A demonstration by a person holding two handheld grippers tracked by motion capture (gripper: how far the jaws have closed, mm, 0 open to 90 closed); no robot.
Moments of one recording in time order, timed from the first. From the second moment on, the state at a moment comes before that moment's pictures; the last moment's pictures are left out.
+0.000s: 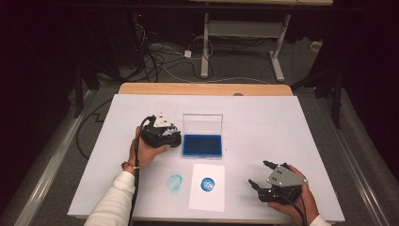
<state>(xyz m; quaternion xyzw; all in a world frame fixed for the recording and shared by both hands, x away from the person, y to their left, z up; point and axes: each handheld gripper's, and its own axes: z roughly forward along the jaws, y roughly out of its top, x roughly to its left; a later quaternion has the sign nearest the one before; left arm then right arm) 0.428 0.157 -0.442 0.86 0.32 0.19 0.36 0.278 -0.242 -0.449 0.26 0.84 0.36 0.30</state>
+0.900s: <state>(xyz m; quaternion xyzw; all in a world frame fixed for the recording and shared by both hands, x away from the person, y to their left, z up) 0.419 0.156 -0.442 0.85 0.30 0.21 0.37 0.277 -0.240 -0.451 0.25 0.85 0.36 0.29</state>
